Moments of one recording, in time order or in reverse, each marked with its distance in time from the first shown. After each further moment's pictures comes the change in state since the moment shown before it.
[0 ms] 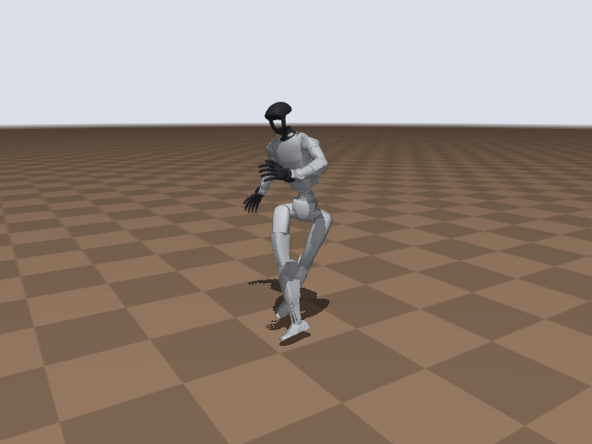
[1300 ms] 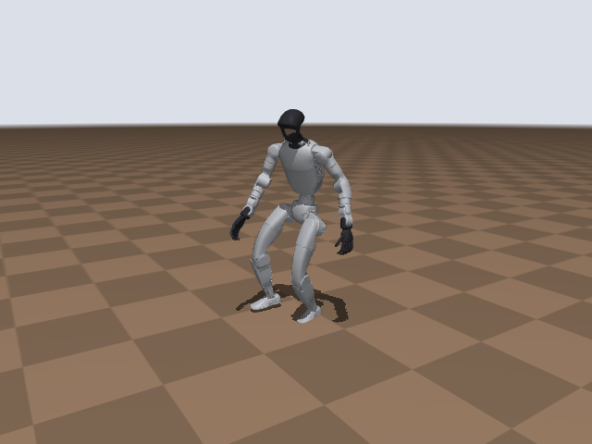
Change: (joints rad) left arm 0.687 -0.341 0.254 0.483 0.399 0.334 -0.549; right arm -0.849 0.280 0.496 0.037 -0.358 0.132 -0.154; waist 0.837 -0.136 0.128; left_leg -0.307 0.356 0.127 0.791 -0.798 0.366; right_leg -0.029 -0.291 0.655 0.738 -0.394 -0.135
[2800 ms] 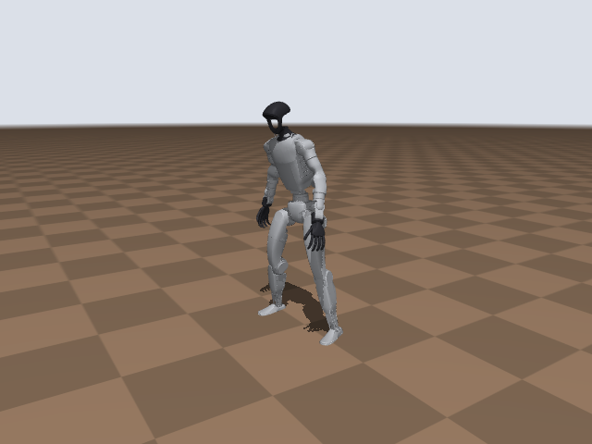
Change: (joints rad) left arm -0.112 -0.045 -0.100 0.174 -0.036 -0.066 0.325; right arm 0.693 -0.026 -0.195 -0.036 -0.188 -0.025 0.193; waist -0.391 -0.122 -0.215; left_leg 0.109 0.137 0.009 -0.723 0.450 -0.265; right_leg 0.333 -0.116 0.061 -0.666 -0.034 0.049
